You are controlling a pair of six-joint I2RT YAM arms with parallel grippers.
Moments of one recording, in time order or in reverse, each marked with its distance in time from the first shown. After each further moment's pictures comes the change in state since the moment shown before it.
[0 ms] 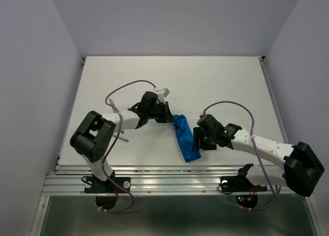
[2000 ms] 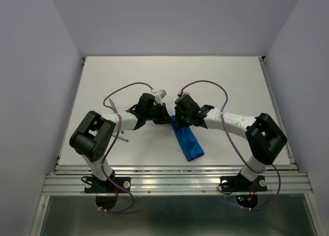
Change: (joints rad) left arm 0.032 0.000 -0.050 0.046 0.021 -0.015; right arm -0.007 0.467 0.386 0.245 0.075 -0.090
